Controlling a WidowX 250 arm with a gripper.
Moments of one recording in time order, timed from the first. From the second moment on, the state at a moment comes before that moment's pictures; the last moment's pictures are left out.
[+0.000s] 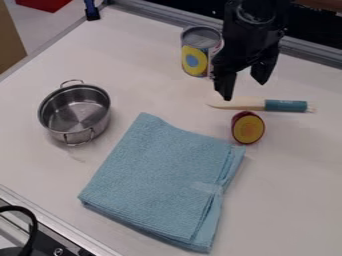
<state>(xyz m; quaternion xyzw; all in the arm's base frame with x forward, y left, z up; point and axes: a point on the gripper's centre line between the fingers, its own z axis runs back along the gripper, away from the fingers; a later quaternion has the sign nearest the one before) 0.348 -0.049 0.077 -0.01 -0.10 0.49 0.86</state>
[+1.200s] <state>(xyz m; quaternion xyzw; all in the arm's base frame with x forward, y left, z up) 0.350 0.116 0.053 0.03 -0.06 0.26 0.96</state>
